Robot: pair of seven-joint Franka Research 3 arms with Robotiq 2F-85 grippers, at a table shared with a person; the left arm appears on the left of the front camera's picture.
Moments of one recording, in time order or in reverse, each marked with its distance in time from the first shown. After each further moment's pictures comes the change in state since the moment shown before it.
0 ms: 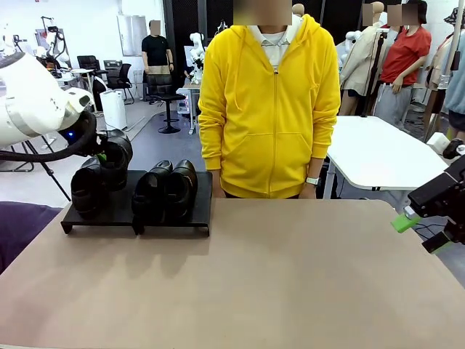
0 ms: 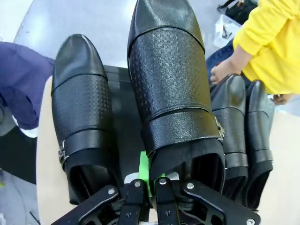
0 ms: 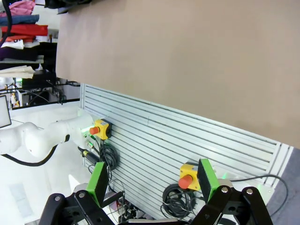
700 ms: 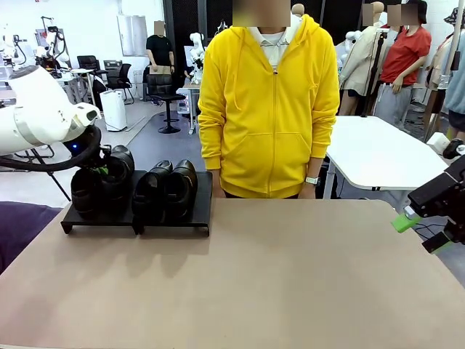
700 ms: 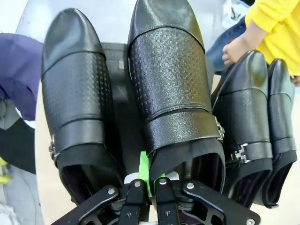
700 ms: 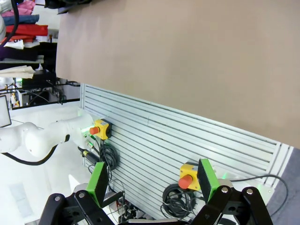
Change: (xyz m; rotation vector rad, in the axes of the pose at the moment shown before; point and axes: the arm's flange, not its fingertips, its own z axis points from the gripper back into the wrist) left arm -0.014 0.003 -0.030 0.040 0.093 -0.047; right arm 0.000 0.000 0.000 0.000 0.000 0.000
